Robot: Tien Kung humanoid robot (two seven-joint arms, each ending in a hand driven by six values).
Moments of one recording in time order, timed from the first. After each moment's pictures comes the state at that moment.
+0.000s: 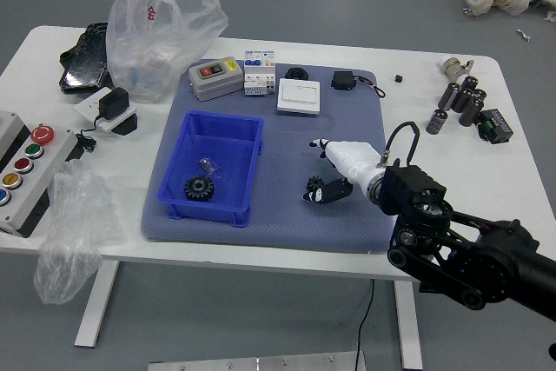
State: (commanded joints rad) left arm -0.14 0.18 -0.83 -0.31 0.72 0.08 0.24; right arm 0.61 -0.31 0.51 1.32 -1.83 -0.04 -0.51
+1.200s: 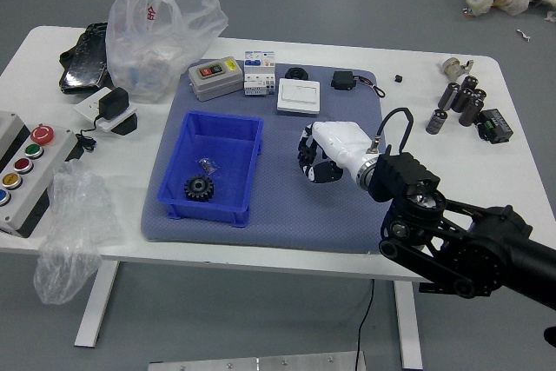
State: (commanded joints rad) left arm -0.14 0.18 -0.82 -0.31 0.71 0.08 0.24; right arm 0.72 -0.28 0.44 1.32 -1.86 -0.15 -0.44
